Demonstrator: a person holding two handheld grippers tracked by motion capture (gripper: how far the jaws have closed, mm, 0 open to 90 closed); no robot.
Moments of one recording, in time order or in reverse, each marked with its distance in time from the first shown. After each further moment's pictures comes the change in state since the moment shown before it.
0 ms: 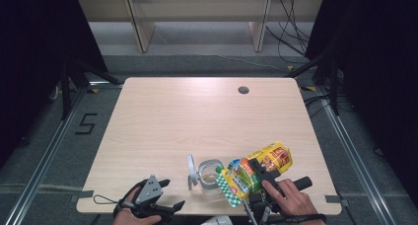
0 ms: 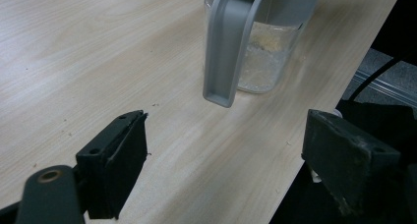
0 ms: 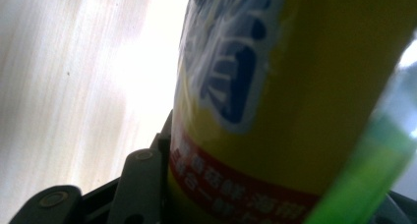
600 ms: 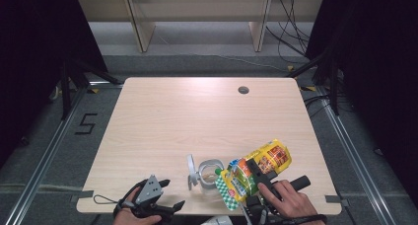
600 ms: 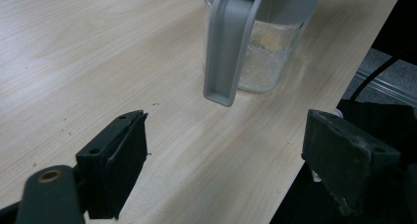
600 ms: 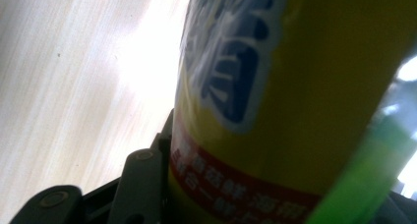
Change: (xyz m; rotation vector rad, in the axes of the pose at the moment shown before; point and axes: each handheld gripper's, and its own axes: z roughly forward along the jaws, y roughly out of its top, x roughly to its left) left arm 0.000 -0.001 0.001 -0.005 0.001 -0.002; right arm -0.002 0.007 -0.001 -0.006 -0.043 -0.129
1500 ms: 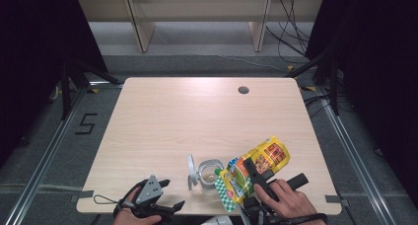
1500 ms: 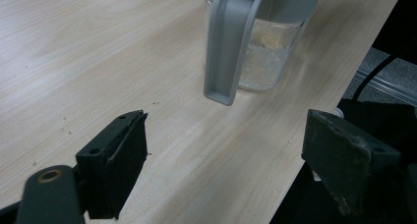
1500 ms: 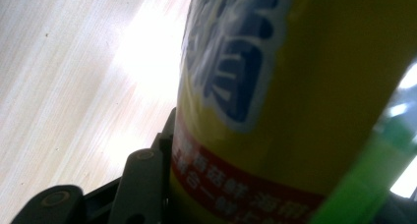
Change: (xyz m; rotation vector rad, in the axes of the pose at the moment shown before) left arm -0.002 -0.001 0.000 0.002 -0.001 -0.029; right arm -0.008 0.005 -0.003 0.054 -0.007 -0.144
